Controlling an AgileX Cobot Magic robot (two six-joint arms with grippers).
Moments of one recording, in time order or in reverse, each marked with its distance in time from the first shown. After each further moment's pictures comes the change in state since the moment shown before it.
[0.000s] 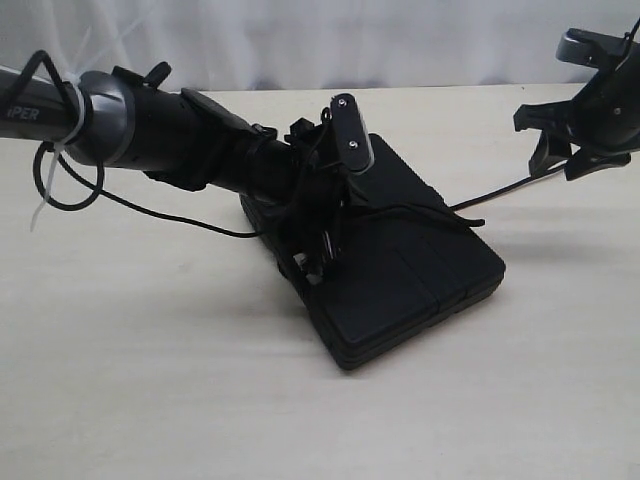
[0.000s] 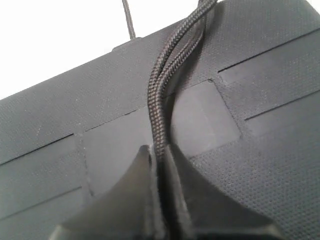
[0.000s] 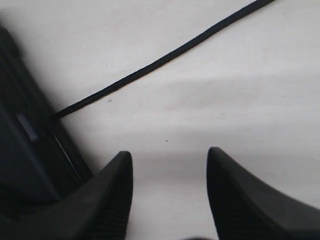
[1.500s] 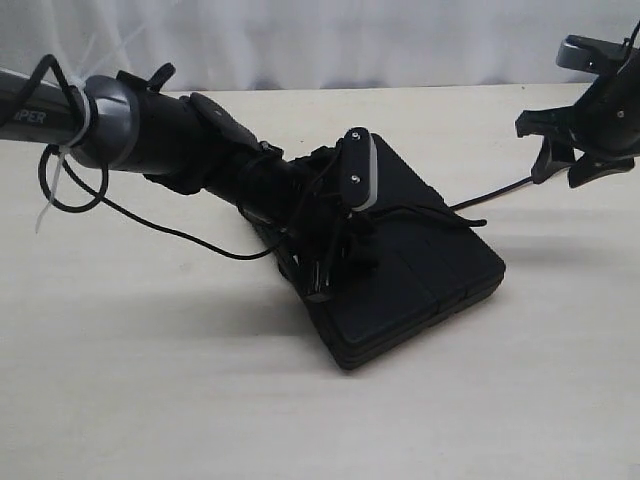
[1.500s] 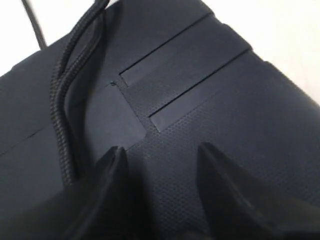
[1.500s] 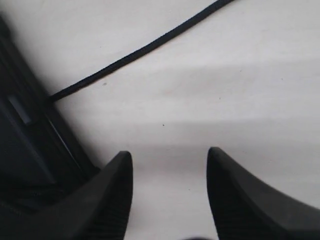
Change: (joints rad) left arm 0.002 0.019 0.000 0.188 0.182 -0.028; right arm 0.000 0.000 -0.001 -0.013 0.044 0.000
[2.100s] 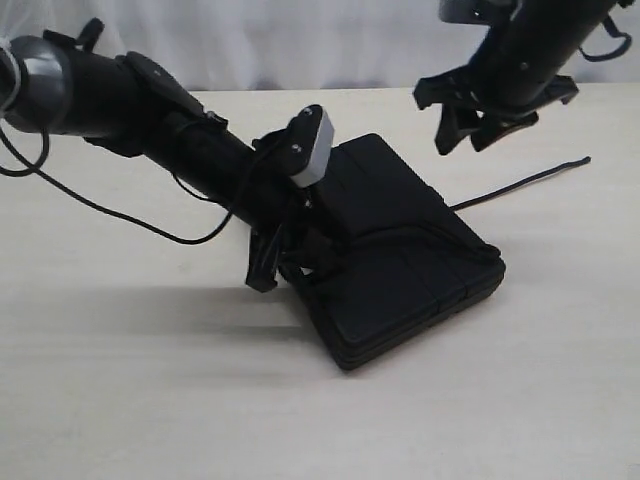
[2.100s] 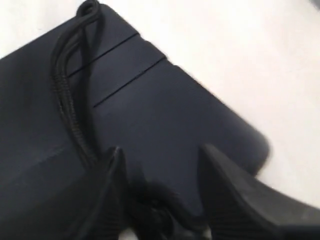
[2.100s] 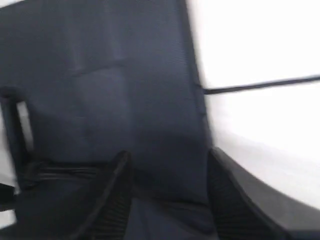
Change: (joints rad) left arm 0.133 -0.059 0.000 0.092 0.353 -0.026; right arm 0.266 0.000 -0.187 0.004 0.165 -0.006
